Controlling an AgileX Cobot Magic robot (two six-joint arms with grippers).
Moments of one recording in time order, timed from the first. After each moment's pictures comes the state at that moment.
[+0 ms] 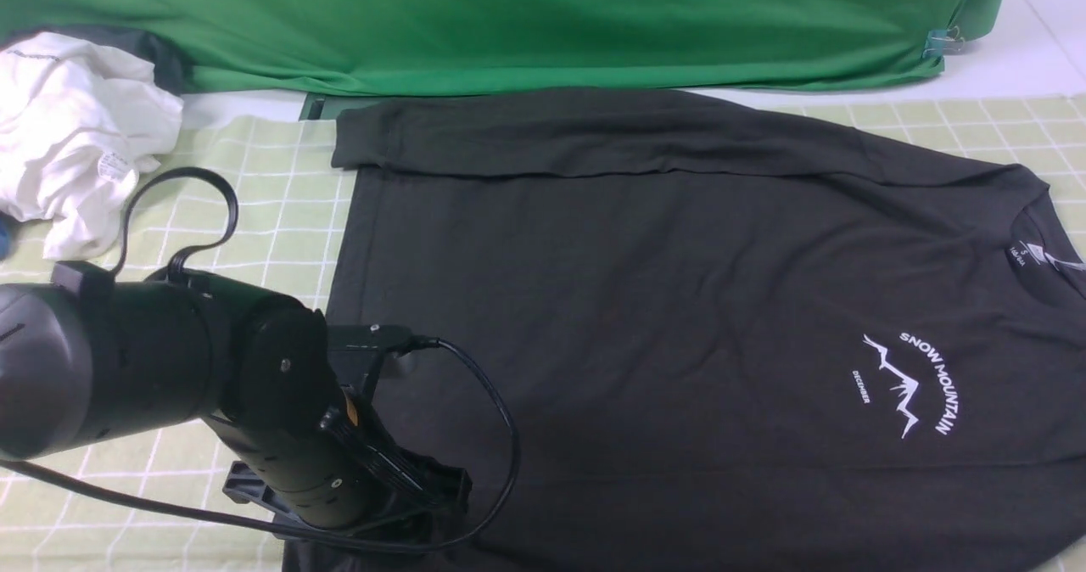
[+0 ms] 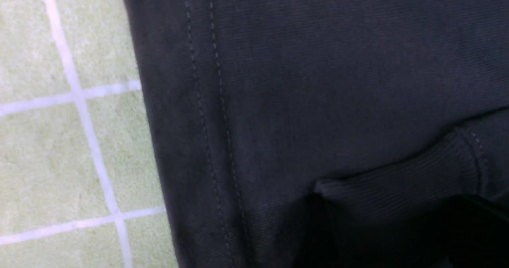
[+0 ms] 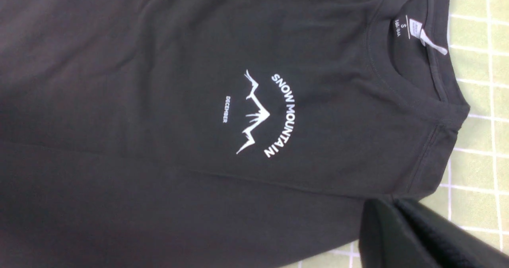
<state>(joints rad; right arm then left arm) 0.07 0.85 -0.95 0.13 1.02 -0.14 -0.46 1.60 -0.74 -0.17 0.66 -0.26</state>
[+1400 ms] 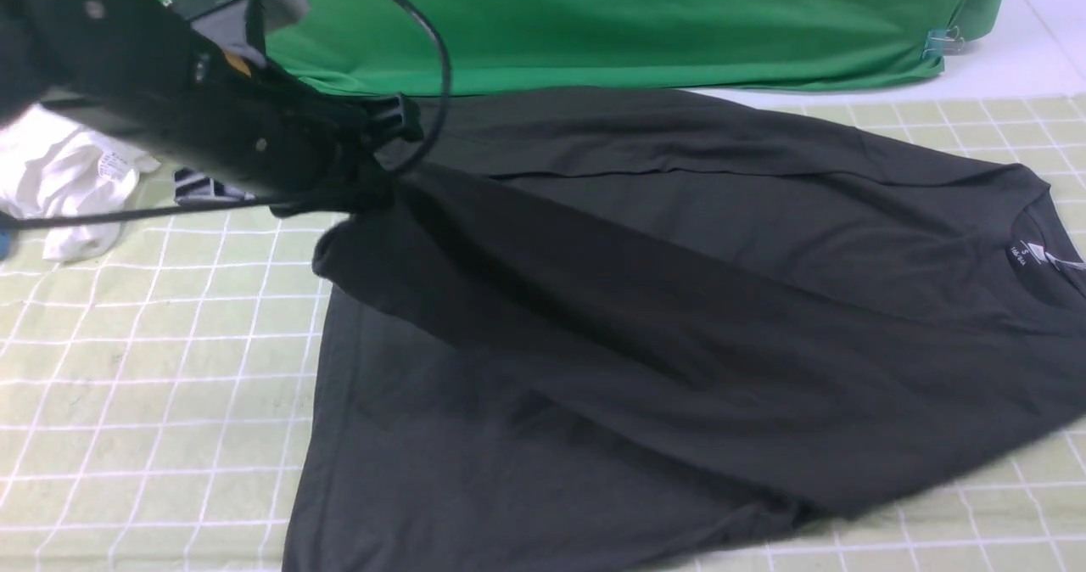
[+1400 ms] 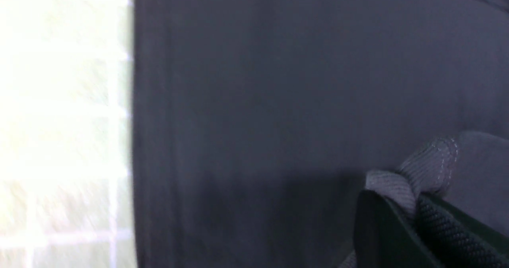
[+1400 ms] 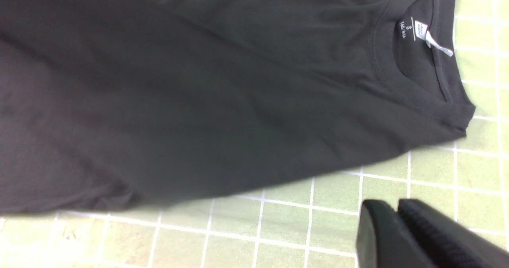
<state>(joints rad) 0.07 0.85 -0.95 0.14 1.02 -0.14 -0.19 1.58 -1.21 -0.27 0.70 -0.19</state>
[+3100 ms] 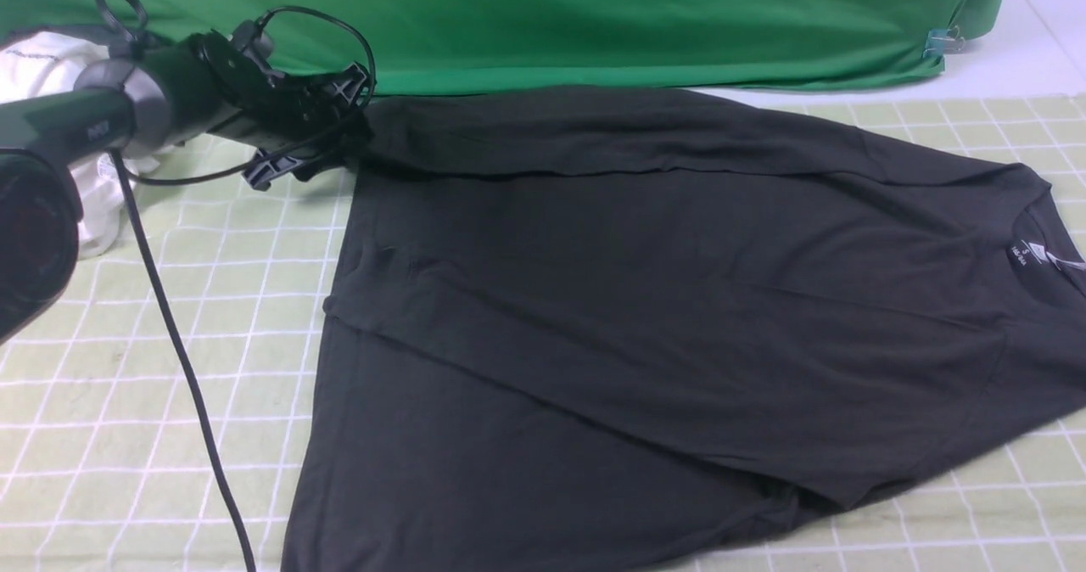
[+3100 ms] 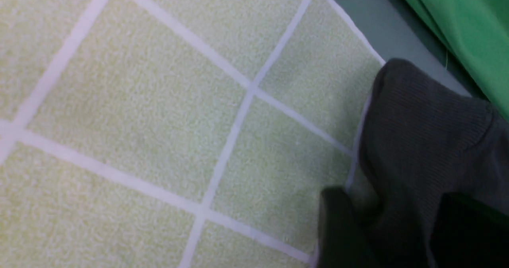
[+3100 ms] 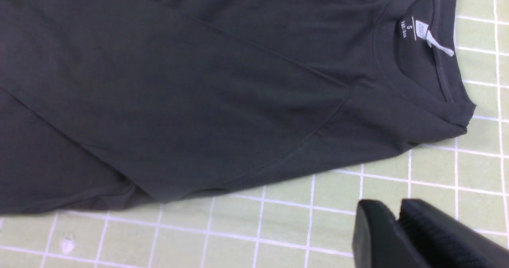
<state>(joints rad) 0.07 0.85 -0.95 0.14 1.02 -0.14 0.03 2.36 -1.80 -0.55 0.39 -0.22</state>
